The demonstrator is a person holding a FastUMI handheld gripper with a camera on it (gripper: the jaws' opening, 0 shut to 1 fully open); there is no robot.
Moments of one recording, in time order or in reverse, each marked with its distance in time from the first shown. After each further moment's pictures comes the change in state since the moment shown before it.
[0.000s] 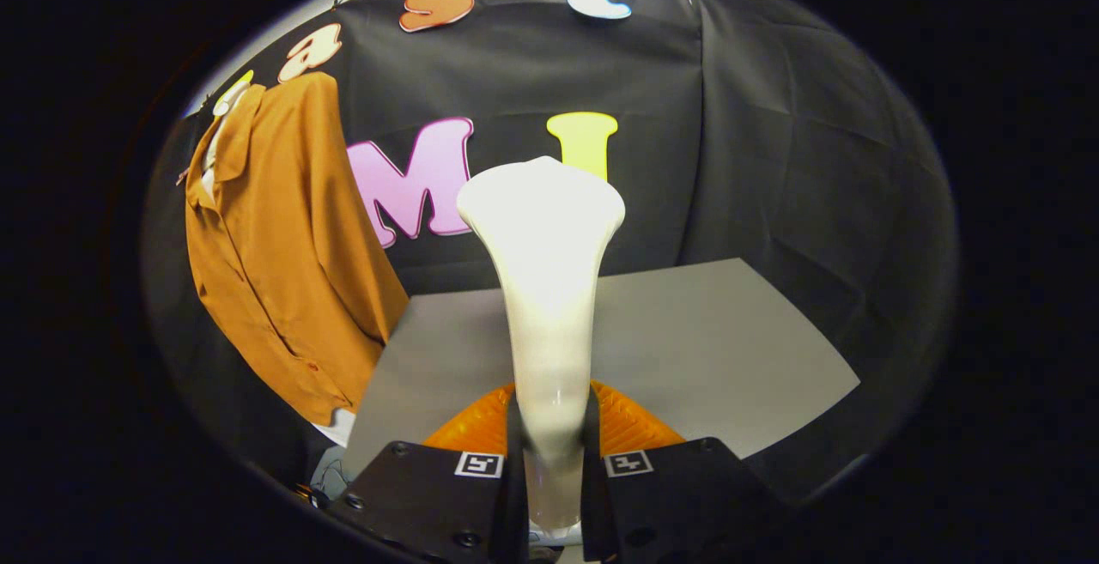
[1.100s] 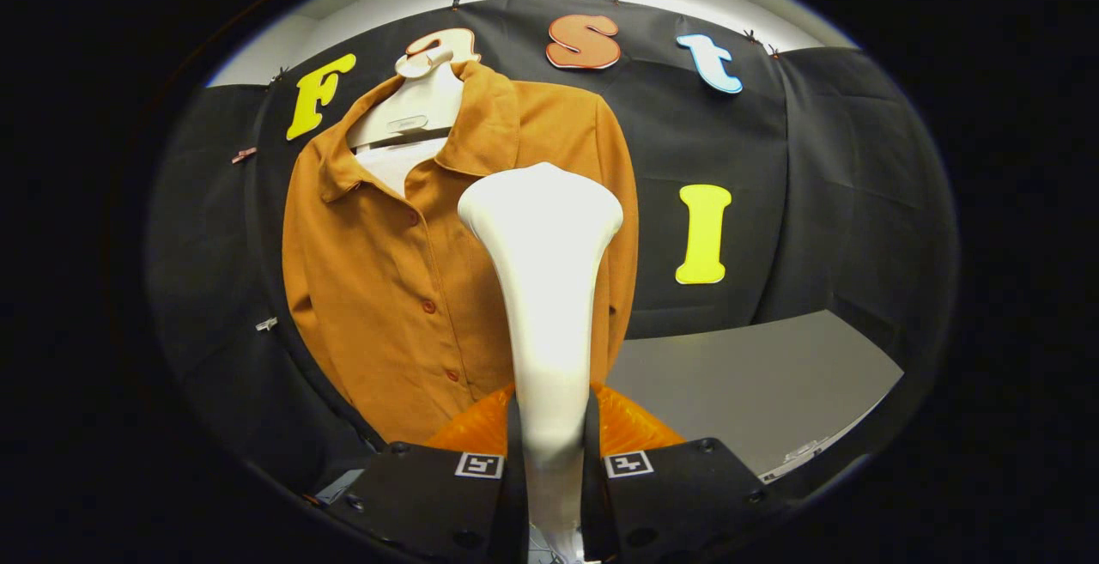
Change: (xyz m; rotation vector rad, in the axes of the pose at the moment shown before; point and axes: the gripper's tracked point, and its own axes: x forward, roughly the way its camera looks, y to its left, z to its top) arm -0.027 0.262 0.005 -0.076 -0.170 0.109
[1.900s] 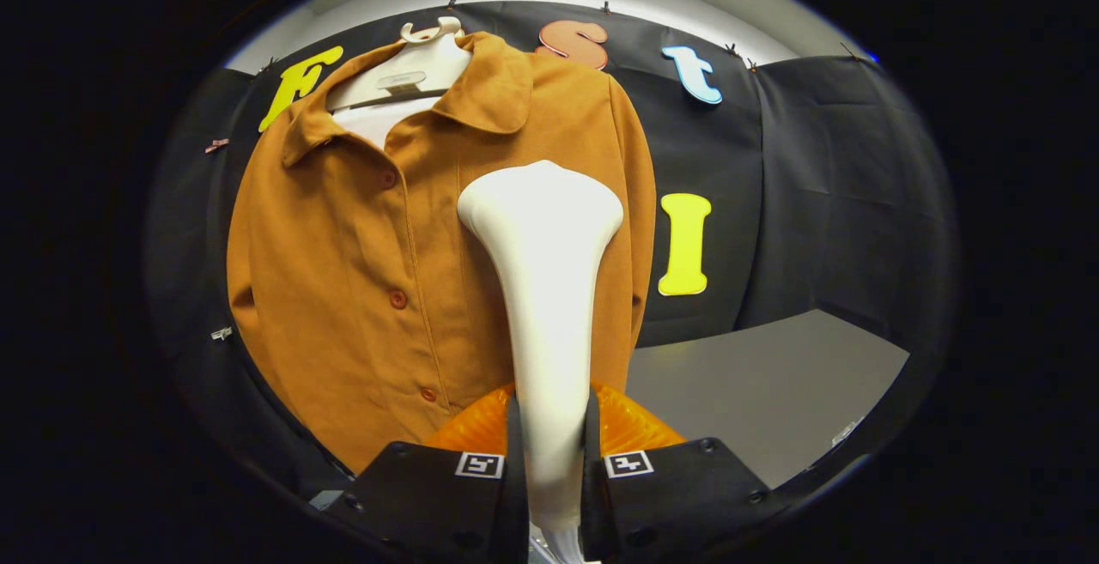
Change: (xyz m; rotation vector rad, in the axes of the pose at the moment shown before) arm 0.053 0.012 -0.046 -0.011 -0.061 -0.131
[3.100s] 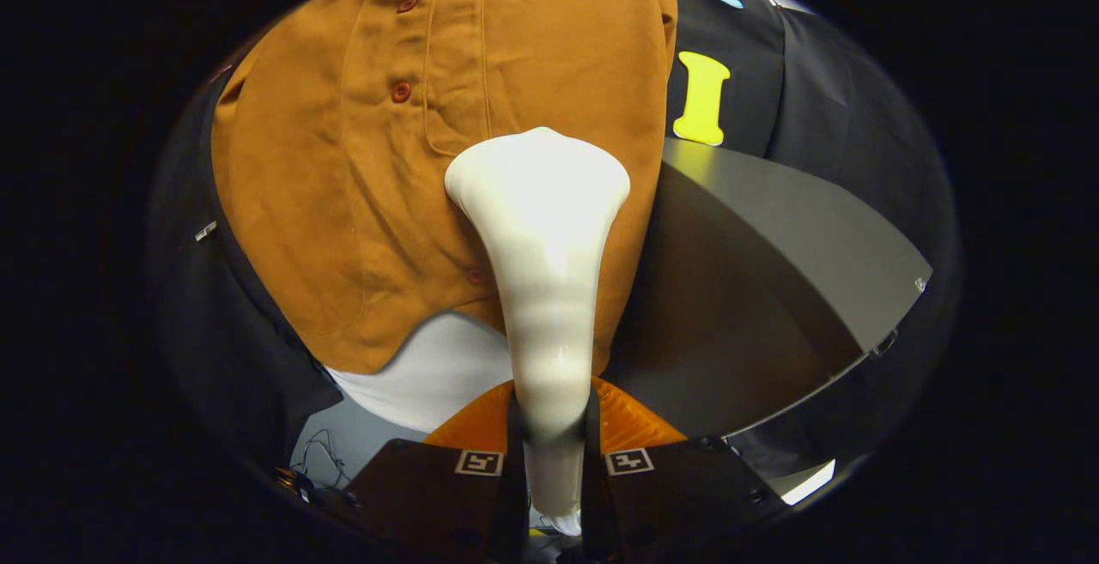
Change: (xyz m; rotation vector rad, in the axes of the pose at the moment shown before) arm -0.024 -0.004 -0.221 -0.051 0.455 -0.014
